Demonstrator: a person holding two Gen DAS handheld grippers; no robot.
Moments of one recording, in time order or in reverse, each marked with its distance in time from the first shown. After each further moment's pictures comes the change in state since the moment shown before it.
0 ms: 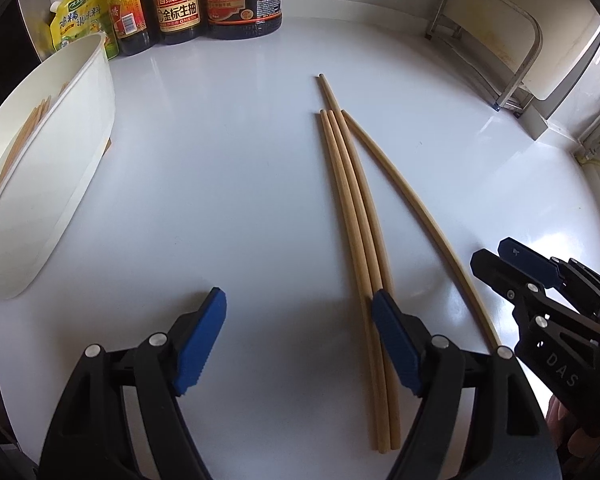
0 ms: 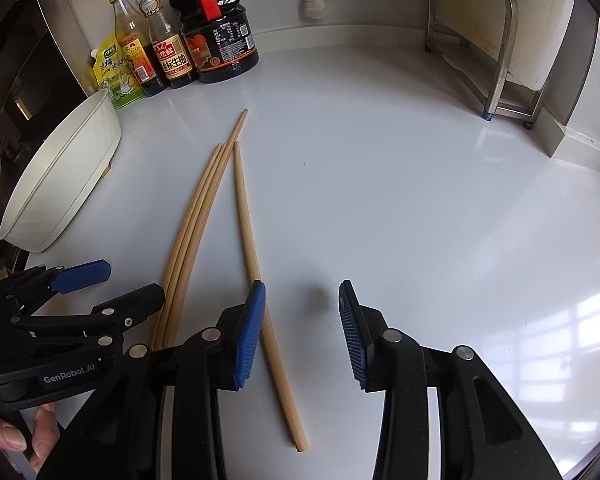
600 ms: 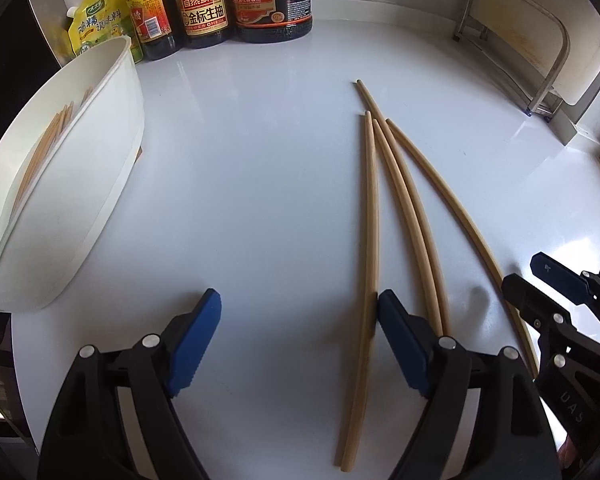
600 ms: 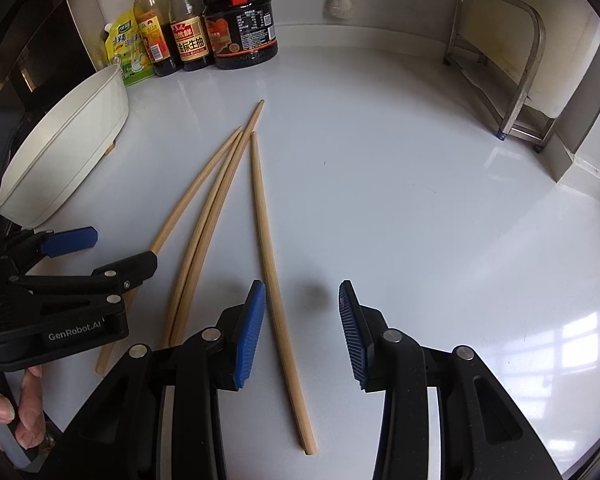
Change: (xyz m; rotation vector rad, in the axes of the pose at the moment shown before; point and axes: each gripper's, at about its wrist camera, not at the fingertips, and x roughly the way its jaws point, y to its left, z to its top) left arm 0.005 0.014 0.012 -0.004 -0.009 0.106; right arm 0.009 0.024 0.000 -0.114 0.020 -0.057
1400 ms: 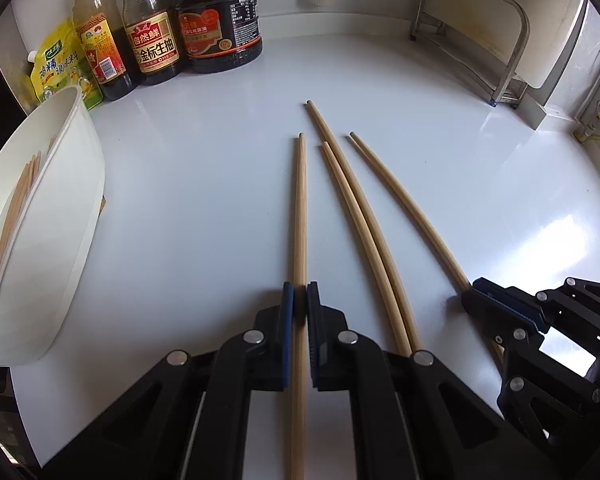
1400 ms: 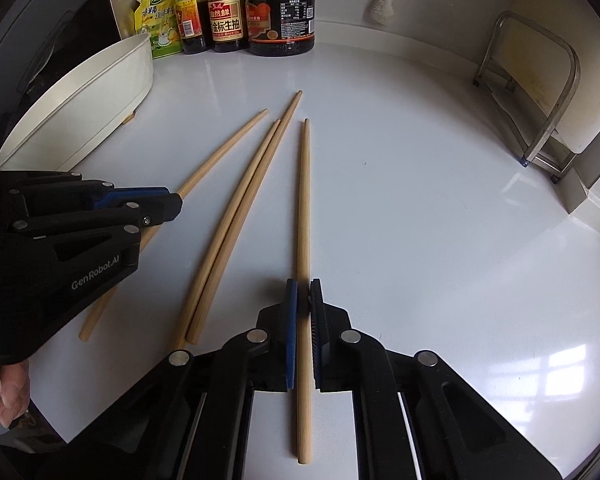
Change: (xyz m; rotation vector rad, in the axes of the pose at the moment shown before) left arm 0.001 -0.019 0.009 0.120 -0.055 -0.072; right arm 0.007 0.020 -0.003 -0.069 -0.004 0.015
